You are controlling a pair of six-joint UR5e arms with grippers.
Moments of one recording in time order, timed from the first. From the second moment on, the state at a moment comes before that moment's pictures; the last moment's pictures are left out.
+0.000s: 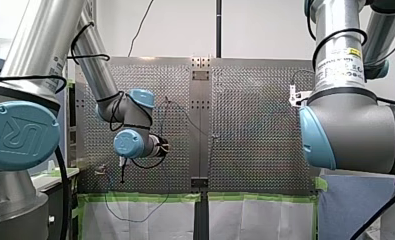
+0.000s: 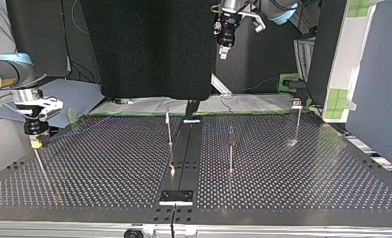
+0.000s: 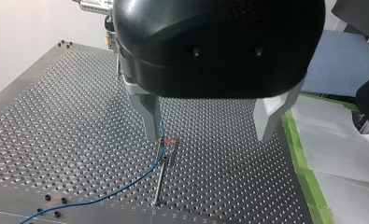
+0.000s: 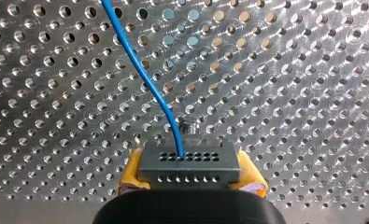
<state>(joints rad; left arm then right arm) -0.65 -1.85 -2.40 -2.20 -2.00 -1.73 1.48 -1.09 1.49 -0.42 1.10 1.56</state>
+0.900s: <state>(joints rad) -0.64 -1.85 -2.39 -2.21 -2.00 -1.73 1.48 -1.08 1.50 -0.45 1.11 1.55</state>
